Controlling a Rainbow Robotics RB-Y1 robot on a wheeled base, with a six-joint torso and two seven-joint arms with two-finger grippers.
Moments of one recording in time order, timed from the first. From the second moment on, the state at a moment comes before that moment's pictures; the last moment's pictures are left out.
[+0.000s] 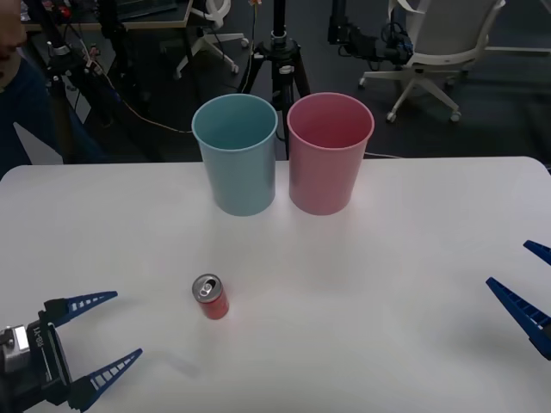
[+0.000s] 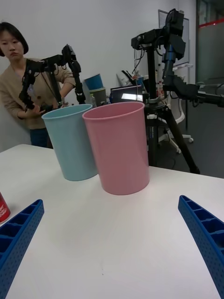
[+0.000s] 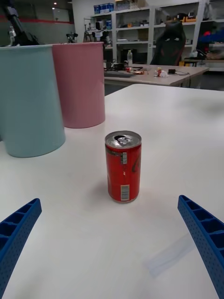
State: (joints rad) right arm 0.35 -0.40 -0.52 -1.66 0.96 -1.22 0.00; left arm 0.20 0.65 0.02 -1.21 -0.76 -1.29 -0.62
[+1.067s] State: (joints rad) right arm 0.35 -0.40 -0.52 -1.66 0.96 -1.22 0.00; left arm 0.04 0.47 -0.09 -1.16 -0.85 -1.06 -0.67
